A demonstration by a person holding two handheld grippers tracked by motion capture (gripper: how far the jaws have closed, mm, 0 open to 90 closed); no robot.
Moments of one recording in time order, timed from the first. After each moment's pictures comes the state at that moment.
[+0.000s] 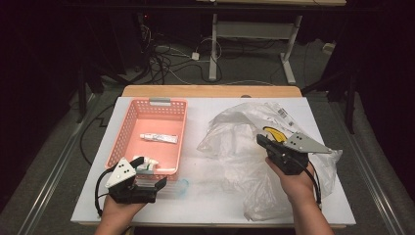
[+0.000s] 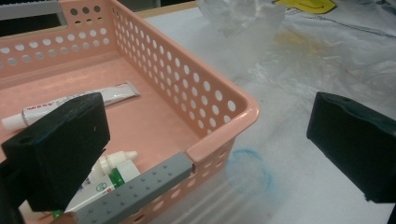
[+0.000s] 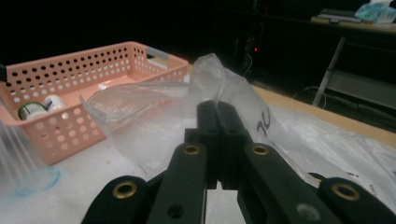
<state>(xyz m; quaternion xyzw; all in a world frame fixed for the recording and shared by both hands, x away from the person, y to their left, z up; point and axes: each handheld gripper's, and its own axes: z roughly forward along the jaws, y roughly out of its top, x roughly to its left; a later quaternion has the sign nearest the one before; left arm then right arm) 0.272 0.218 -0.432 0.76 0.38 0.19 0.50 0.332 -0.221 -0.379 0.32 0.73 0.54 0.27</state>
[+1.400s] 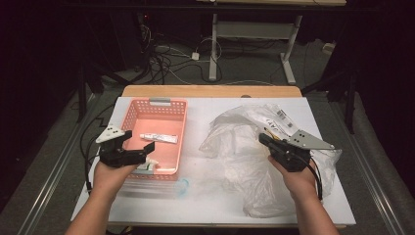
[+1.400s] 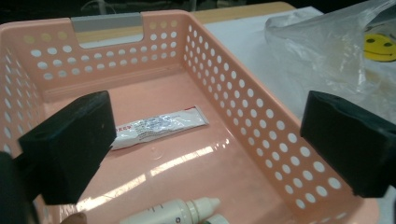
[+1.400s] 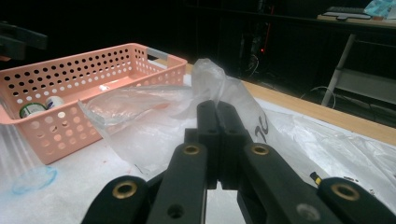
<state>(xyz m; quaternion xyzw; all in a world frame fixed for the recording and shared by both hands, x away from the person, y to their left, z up) 0.350 0.247 -0.395 0.74 0.46 0.18 0.46 0.346 -0.233 -0.389 0.32 0.73 0.55 0.26</state>
